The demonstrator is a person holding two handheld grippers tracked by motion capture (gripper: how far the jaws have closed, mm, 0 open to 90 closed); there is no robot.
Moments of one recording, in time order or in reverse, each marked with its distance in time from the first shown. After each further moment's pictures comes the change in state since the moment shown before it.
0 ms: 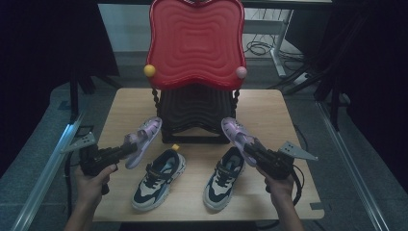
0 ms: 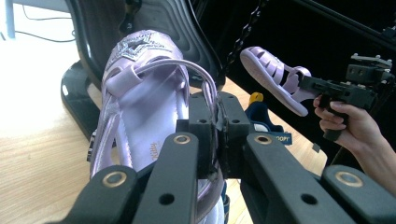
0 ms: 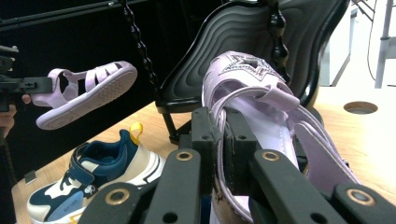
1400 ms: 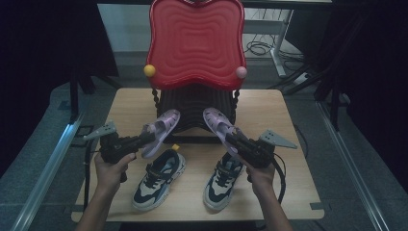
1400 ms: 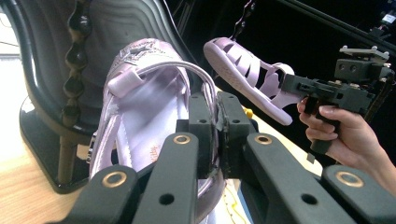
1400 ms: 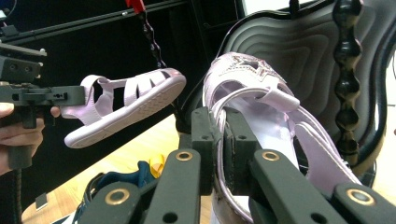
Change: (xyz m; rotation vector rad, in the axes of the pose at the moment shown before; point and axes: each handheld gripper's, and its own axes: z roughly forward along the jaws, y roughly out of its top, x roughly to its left) left arm -0.013 0.022 0.049 -0.006 -0.046 0.027; right arm 0.026 0.019 0.049 -0.020 0.046 0.015
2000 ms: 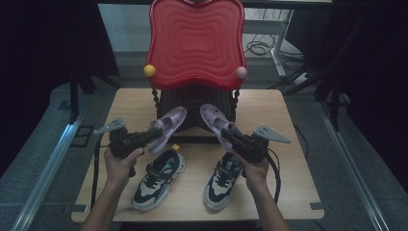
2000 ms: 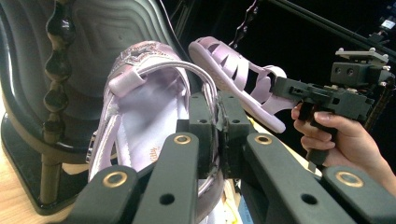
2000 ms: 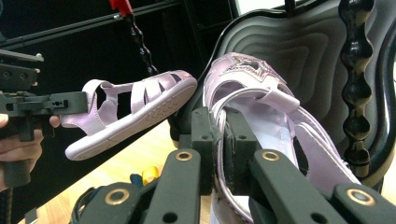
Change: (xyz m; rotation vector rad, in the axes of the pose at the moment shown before) left arm 0.004 0.003 0.024 -0.006 -0.009 -0.012; right arm -0.002 0.002 0.021 -0.006 -0.028 0.022
